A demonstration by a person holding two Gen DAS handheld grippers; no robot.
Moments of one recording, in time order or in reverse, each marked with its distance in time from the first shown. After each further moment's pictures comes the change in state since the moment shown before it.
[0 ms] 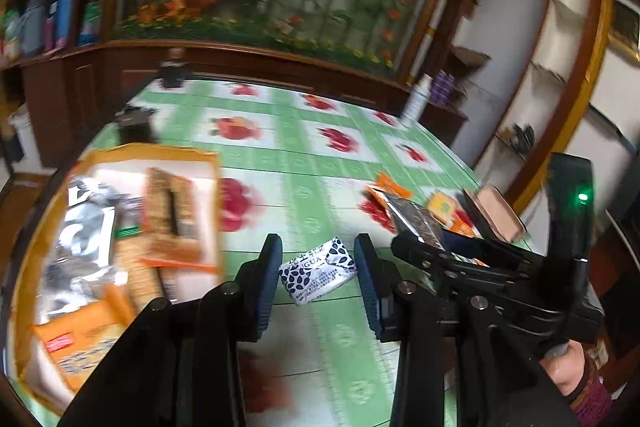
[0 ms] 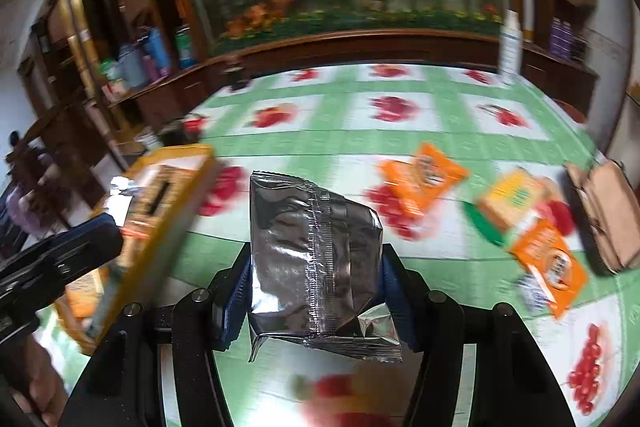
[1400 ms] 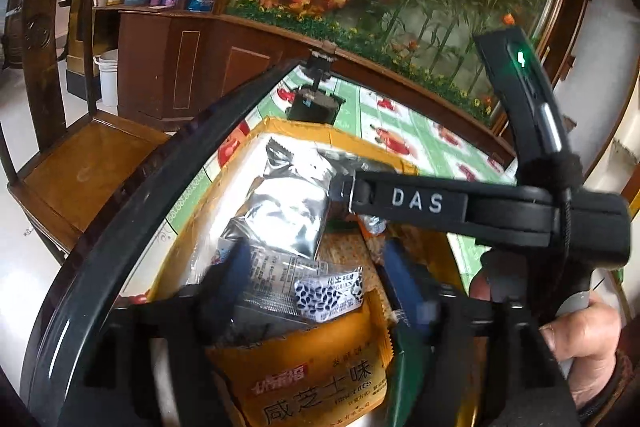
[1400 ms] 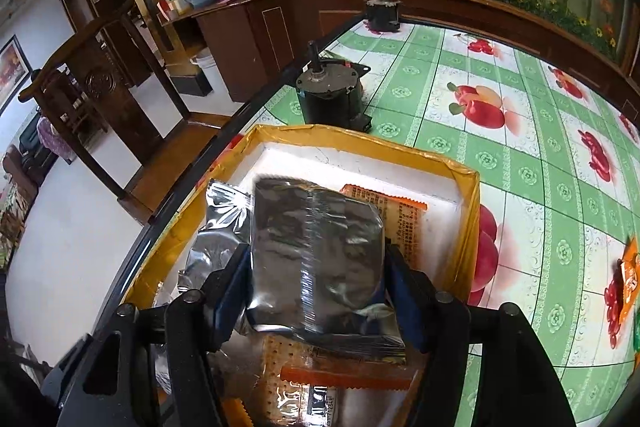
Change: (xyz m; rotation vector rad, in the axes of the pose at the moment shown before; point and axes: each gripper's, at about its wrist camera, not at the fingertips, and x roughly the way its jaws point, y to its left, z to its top) left arm -0.021 0.144 -0.024 -0.246 -0.080 0.220; right arm 0.160 0.190 0.060 -0.158 0.252 0.132
